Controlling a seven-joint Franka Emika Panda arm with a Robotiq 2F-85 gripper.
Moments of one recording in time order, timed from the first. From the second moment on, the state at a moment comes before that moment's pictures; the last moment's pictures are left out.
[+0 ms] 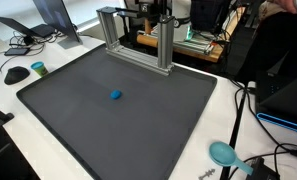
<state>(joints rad) -0.01 -0.65 0.01 -2.66 -0.02 2.11 -0.01</state>
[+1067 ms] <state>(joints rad) -0.01 -0.61 0.01 -2.66 -0.07 2.08 0.01</state>
